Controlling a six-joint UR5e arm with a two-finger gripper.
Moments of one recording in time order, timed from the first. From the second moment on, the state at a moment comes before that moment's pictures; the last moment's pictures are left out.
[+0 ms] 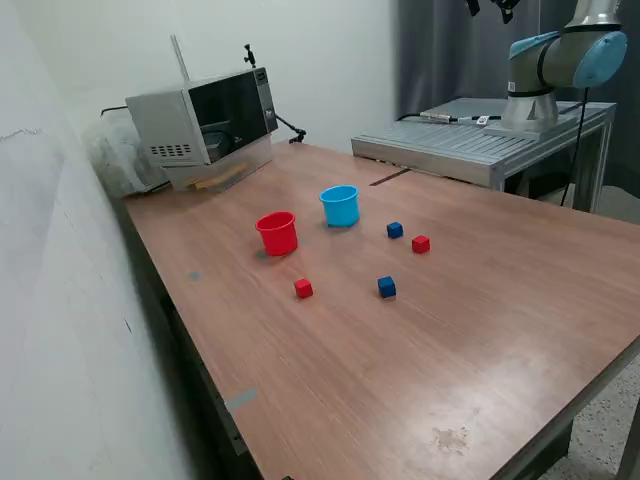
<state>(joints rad) -0.10 -1.80 1.80 -0.97 -1.82 3.25</state>
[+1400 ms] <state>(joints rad) 0.05 -1.49 1.50 -1.59 -1.73 3.27</state>
